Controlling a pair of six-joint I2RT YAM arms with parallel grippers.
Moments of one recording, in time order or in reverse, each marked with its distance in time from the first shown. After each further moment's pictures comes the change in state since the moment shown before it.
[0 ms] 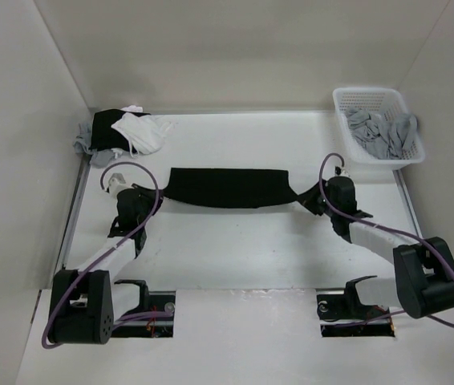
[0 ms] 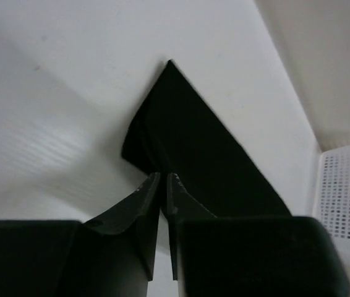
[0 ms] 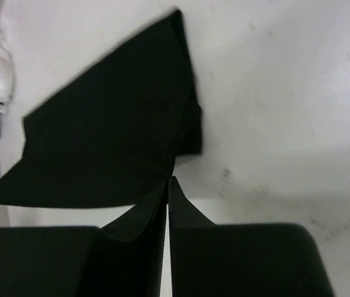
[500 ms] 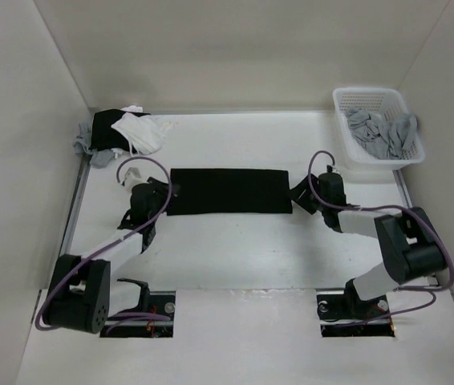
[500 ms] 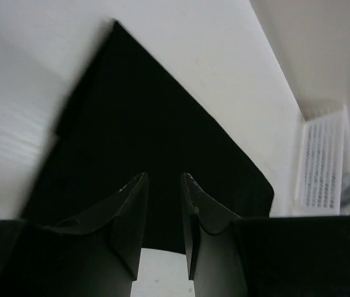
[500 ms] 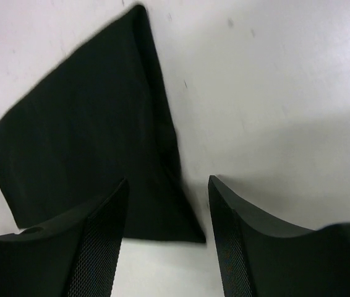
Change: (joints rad) left arm -0.107 0.064 0.018 0.014 -0.014 -0.060; right arm 0.024 0.204 0.024 0.100 0.028 0.018
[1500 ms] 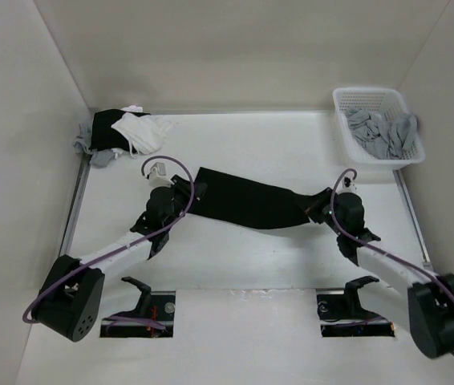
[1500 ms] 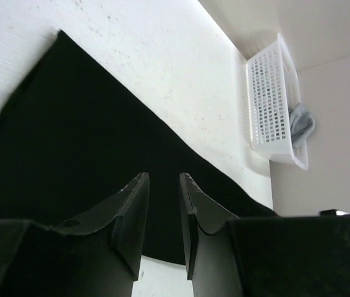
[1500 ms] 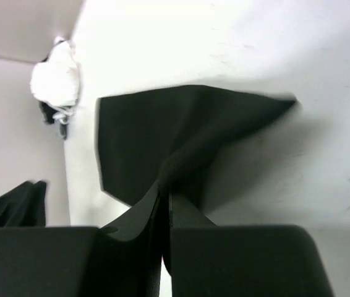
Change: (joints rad) left arm -0.301 -0.018 0.044 0.103 -0.038 0.013; right arm 0.006 -0.410 -0.230 0.058 -0.050 0.162
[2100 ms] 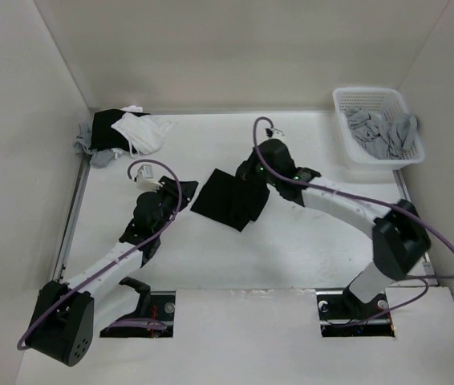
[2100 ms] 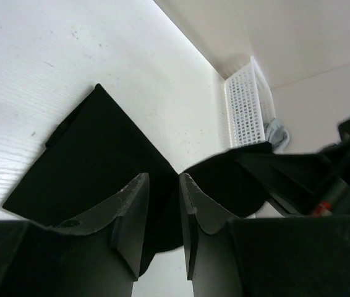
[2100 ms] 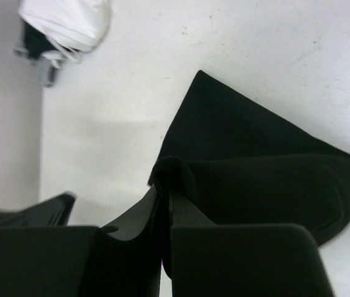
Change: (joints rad) left arm 0.058 -0.164 -0.049 -0.025 0.032 -0.007; right arm 0.434 0.488 0.863 -0.492 0.275 -0.187
